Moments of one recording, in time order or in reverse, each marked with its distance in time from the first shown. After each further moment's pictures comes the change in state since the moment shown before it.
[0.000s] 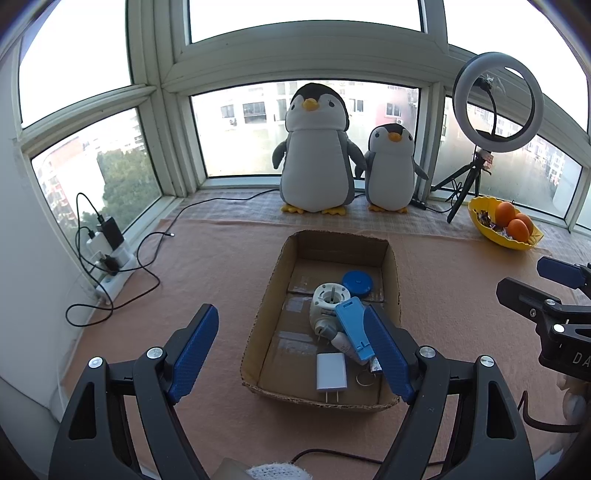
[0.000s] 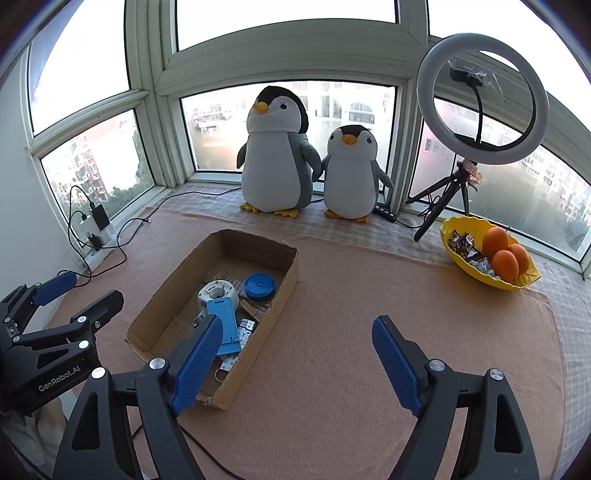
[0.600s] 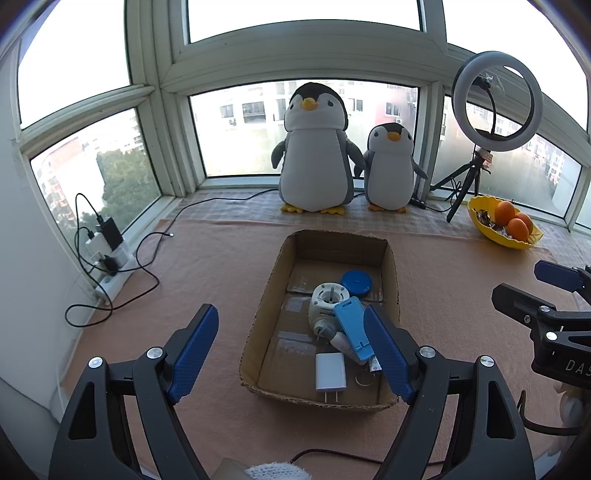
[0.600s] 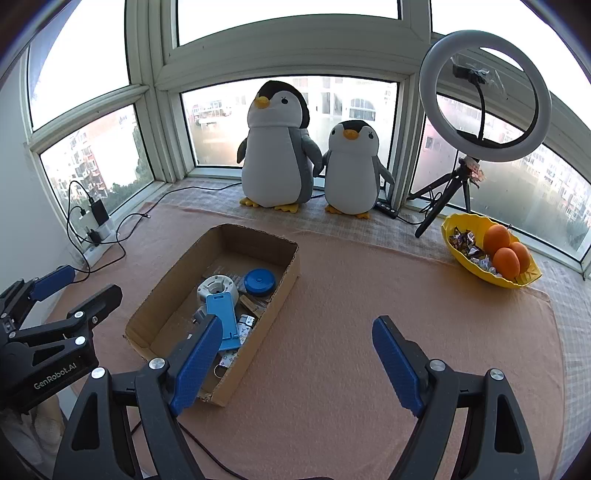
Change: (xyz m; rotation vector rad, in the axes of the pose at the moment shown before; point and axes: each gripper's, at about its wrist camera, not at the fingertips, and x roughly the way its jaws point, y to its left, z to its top) left arm 0.001 -0.001 -0.001 0.000 0.003 -0.001; right arm 0.004 0.000 -0.001 -0.007 0.016 -0.003
